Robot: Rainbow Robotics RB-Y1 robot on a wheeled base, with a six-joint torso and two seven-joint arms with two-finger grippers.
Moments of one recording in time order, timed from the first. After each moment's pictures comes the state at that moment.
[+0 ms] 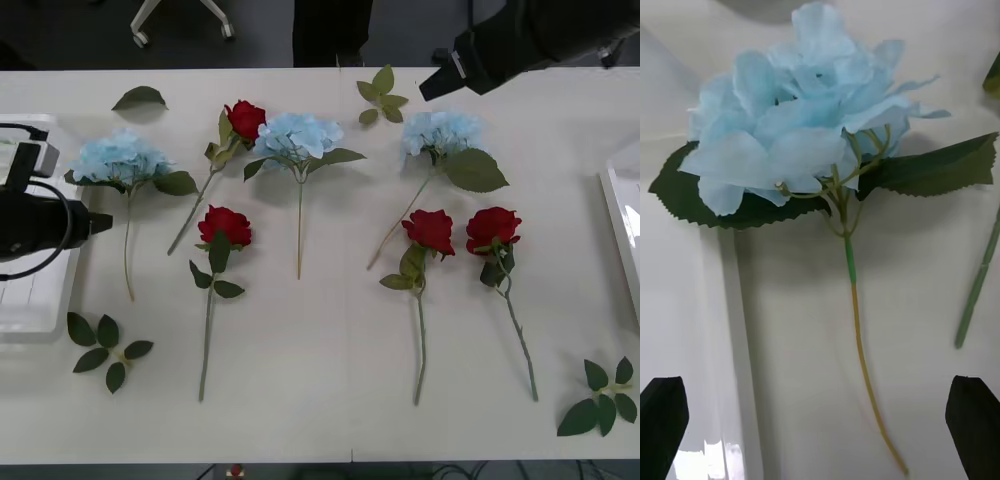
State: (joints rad) right arm -1.02 -0.90 0.41 -1.49 -1.34 1.34 1.65; left arm -0.16 0.66 0.13 -1.76 0.69 1.13 -1.64
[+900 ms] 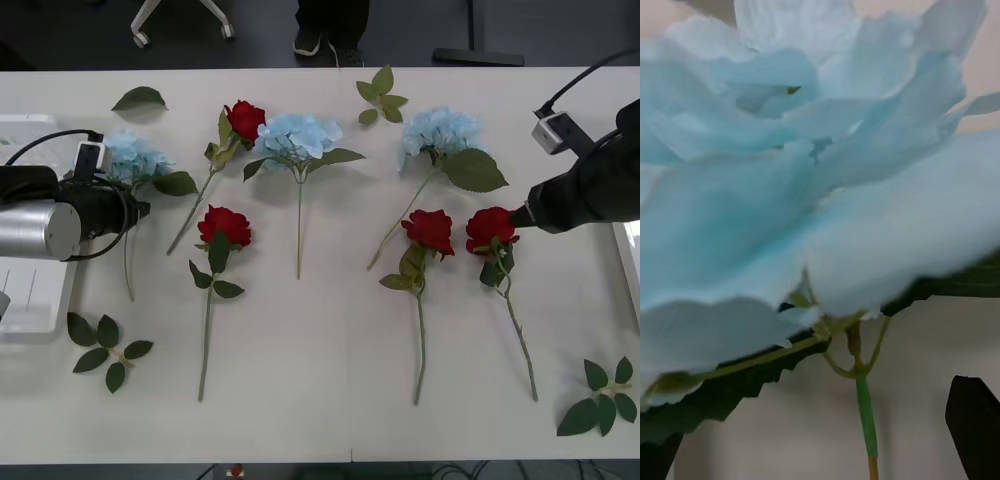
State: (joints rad) right arm -0.53 -1.15 0.46 -1.87 -0.96 1.22 1.31; left arm -0.38 0.54 -0.04 -1.33 0.48 0.80 -1.64
